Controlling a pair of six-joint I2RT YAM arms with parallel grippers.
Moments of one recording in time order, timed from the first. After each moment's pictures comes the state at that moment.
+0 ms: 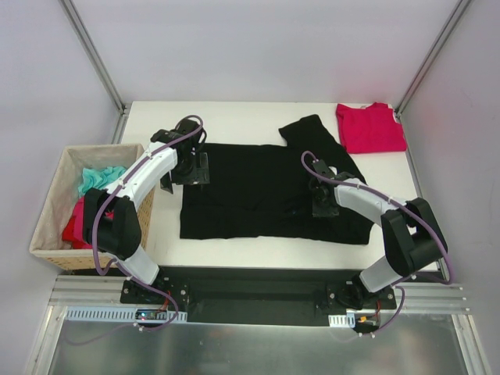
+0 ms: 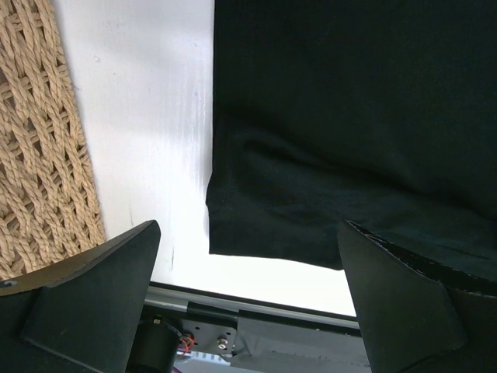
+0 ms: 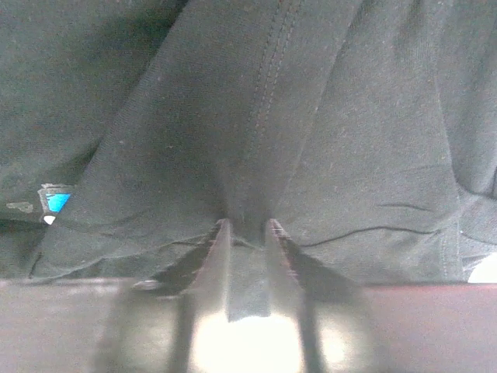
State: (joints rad) left arm -0.33 1.62 1.36 -1.09 -0.18 -0.46; right arm 0.48 1.55 0.89 -0.67 0.26 0.47
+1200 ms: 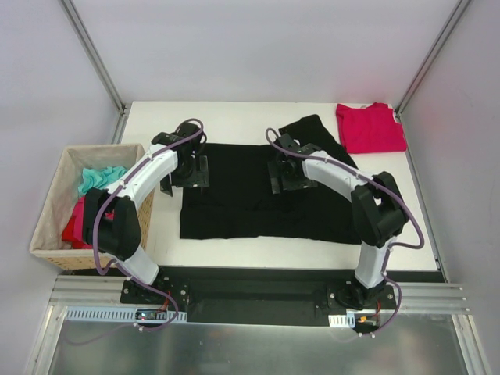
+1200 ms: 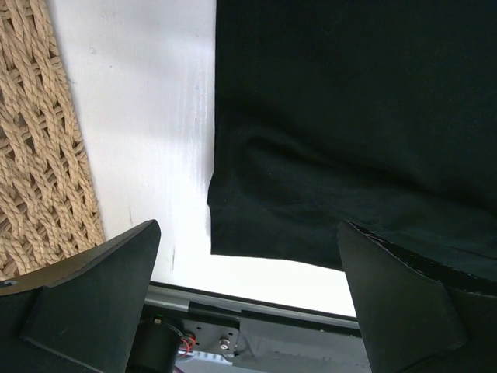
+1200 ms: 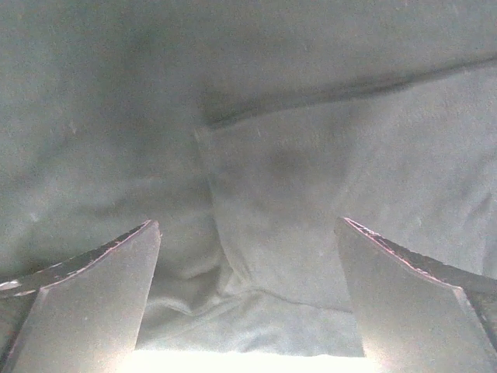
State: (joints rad) left arm -0.33 1.62 1.32 -1.08 -0.18 -0.46; right arm 0.61 1.88 1.41 -0.77 0.25 0.38
